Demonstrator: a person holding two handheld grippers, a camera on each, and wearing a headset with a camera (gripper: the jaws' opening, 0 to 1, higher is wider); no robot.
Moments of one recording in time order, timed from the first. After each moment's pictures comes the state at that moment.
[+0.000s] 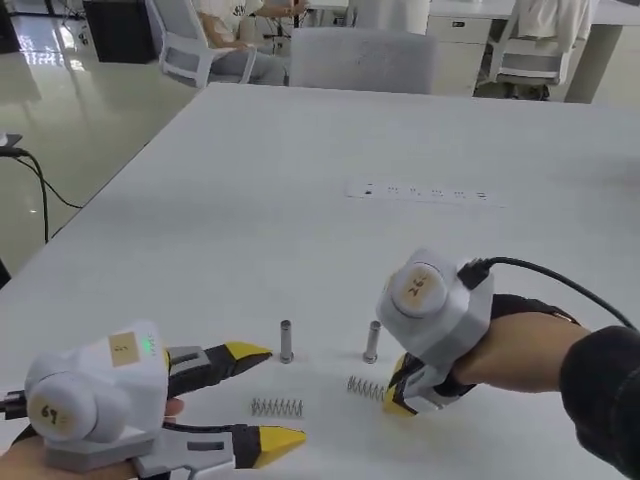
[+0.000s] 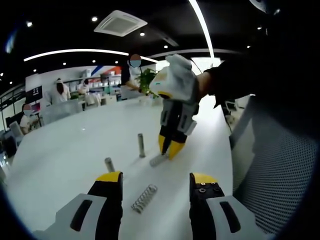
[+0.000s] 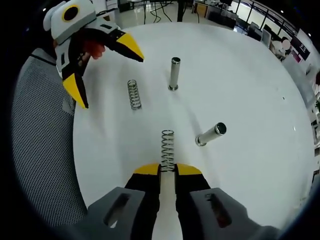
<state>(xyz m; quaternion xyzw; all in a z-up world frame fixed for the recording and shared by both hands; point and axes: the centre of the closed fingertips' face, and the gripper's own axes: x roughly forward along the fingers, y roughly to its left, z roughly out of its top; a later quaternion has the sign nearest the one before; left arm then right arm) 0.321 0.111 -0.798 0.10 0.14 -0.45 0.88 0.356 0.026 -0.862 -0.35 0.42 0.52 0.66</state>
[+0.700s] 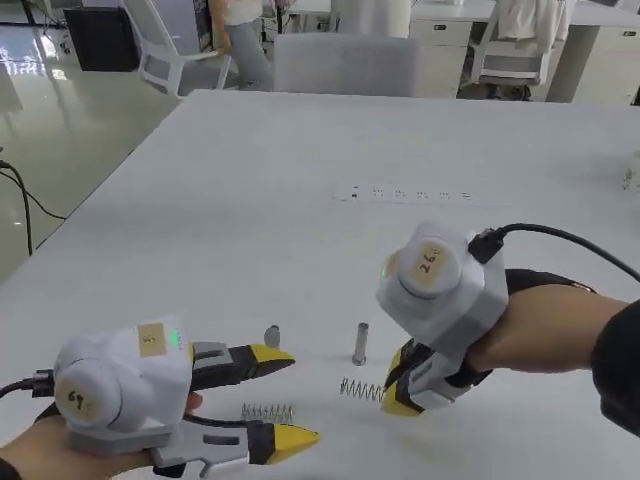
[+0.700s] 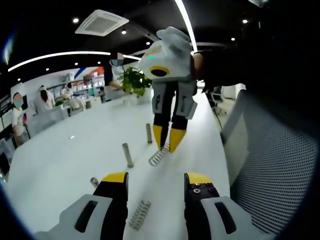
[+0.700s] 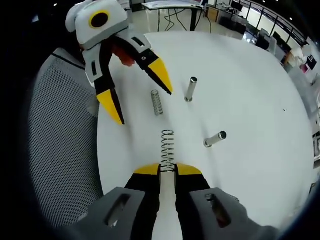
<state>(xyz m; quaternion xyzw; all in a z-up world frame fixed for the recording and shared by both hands) 0.322 0.080 -0.791 0.14 0.13 -0.51 0.84 0.329 0.024 -0.820 -0.36 0.40 0.56 0.63</state>
